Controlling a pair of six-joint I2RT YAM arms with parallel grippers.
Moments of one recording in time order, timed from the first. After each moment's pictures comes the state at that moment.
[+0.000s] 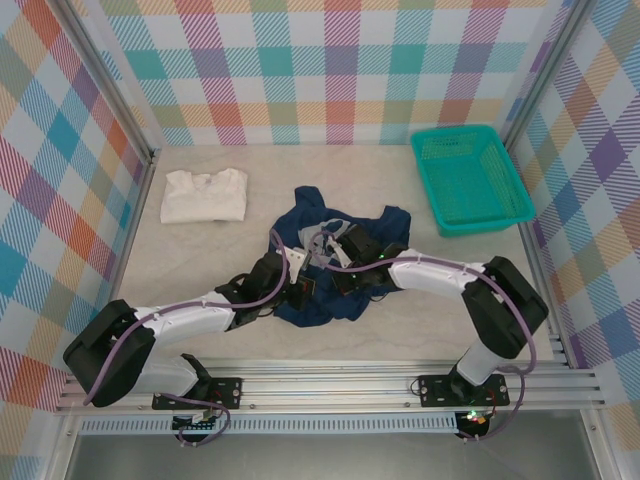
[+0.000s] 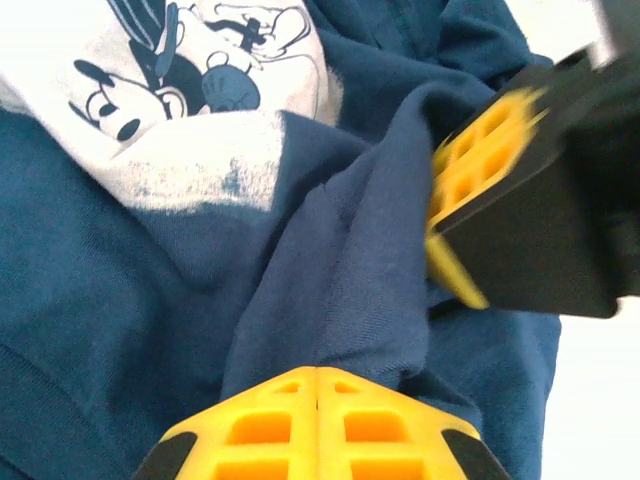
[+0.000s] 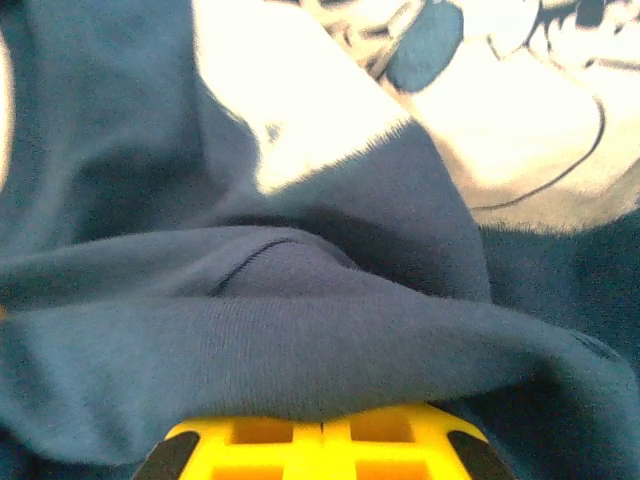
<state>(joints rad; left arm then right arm) -0.76 1.31 0.53 0.11 0.08 -0.37 0.78 1.60 0.95 -0.36 -0.11 0.26</state>
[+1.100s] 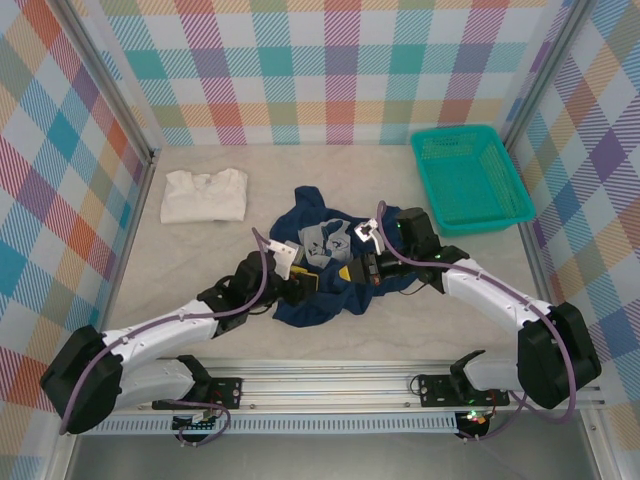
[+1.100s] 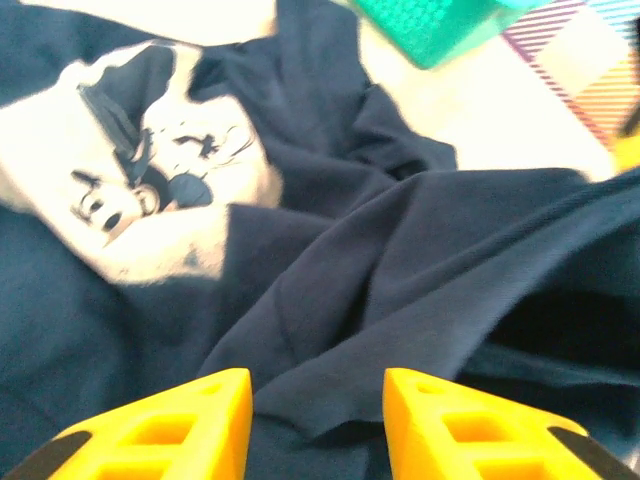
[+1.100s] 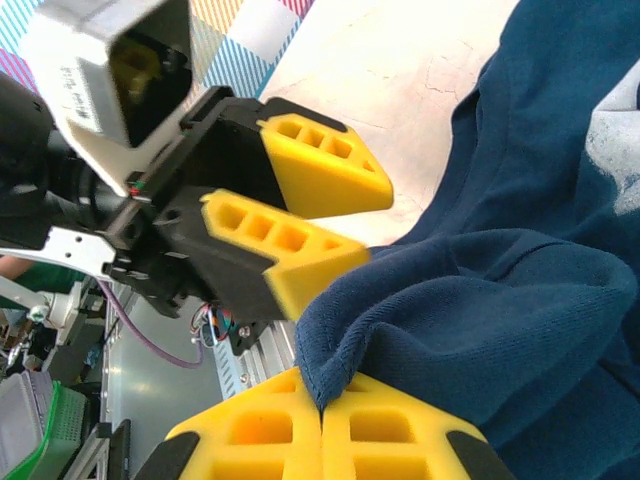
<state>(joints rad) -0.76 1.12 0.52 0.10 0.13 -0.37 0.51 1.29 0.78 -0.21 -0.92 0.32</state>
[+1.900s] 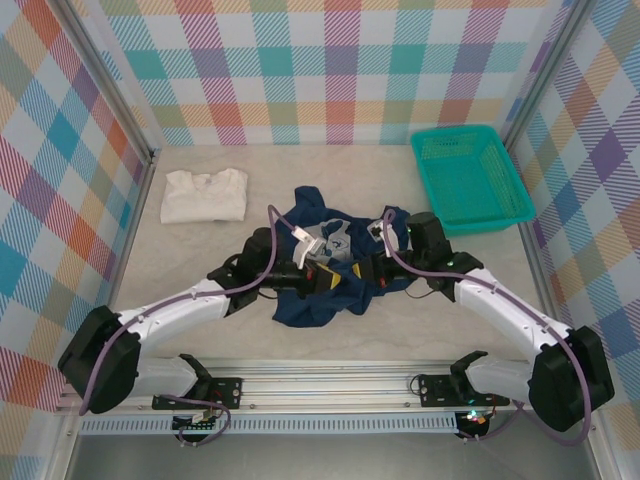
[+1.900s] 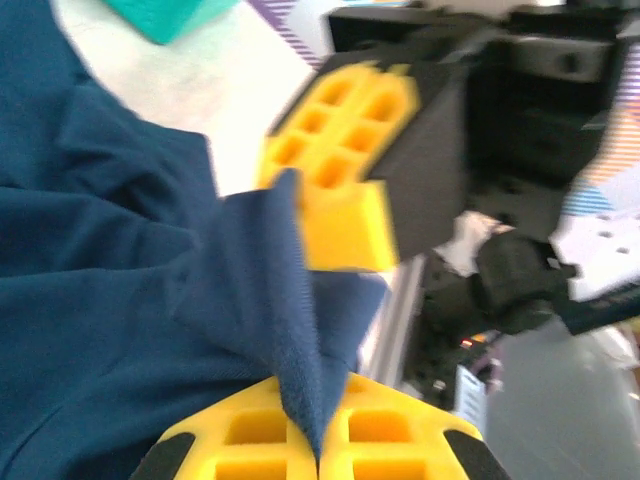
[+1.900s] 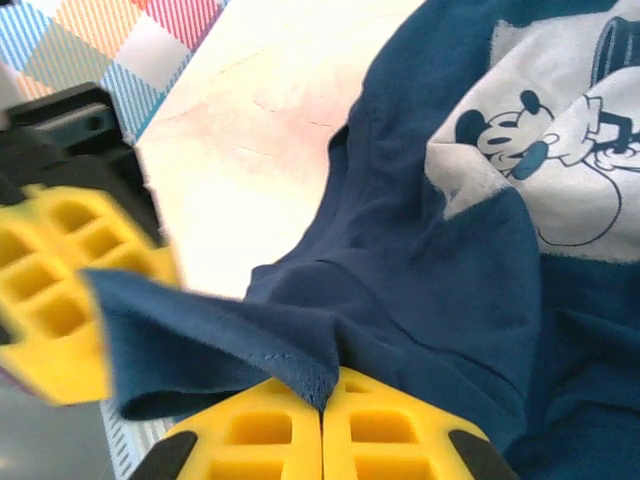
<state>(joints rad) -0.71 1.26 0.69 0.14 0.68 -0.41 0.50 1.16 0.75 -0.31 -0.66 0.22</state>
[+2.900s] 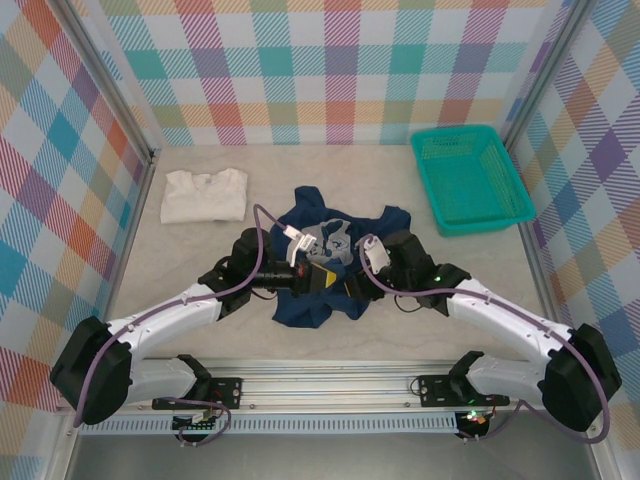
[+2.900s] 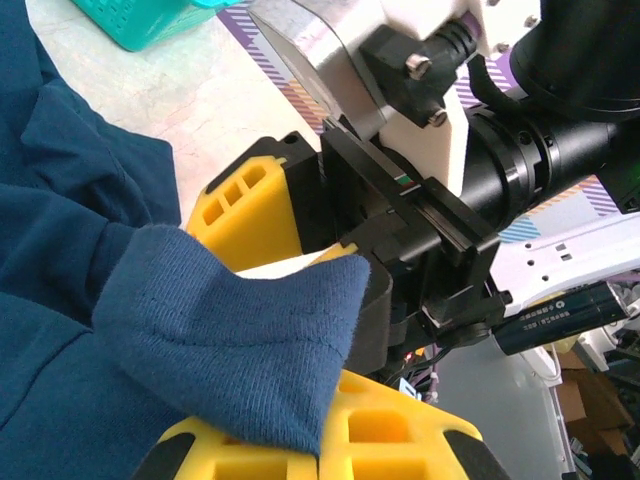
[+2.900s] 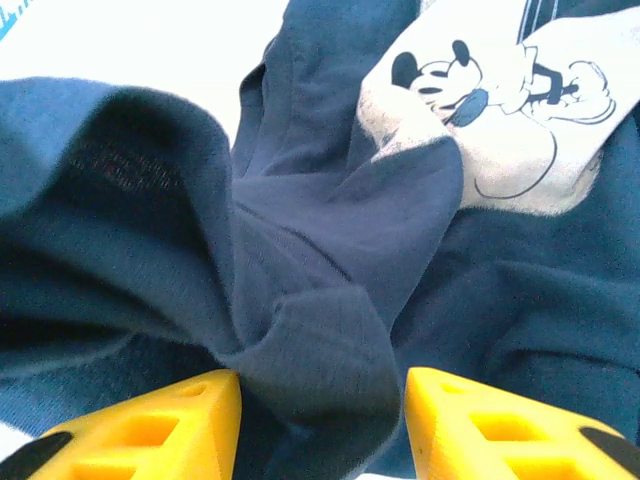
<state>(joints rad) -0.67 1.21 0.66 0.18 0.73 -0.53 0.71 1.14 0.73 -0.35 -0.29 0.20</state>
